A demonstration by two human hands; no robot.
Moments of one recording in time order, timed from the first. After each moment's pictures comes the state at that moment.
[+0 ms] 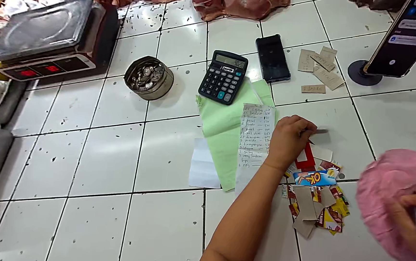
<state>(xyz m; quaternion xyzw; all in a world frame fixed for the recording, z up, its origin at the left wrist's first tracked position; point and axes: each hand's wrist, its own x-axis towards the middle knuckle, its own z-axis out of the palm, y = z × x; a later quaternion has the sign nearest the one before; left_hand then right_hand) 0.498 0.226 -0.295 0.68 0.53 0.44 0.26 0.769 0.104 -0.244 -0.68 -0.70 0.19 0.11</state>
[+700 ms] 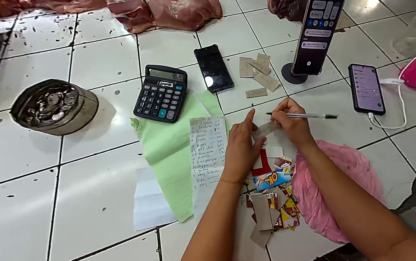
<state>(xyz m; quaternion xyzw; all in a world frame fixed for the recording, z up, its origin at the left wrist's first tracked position) 0.499 0.224 -0.298 0.71 0.56 0.36 0.23 0.665 0.265 -0.280 -0.50 -0.58 0.43 0.48</state>
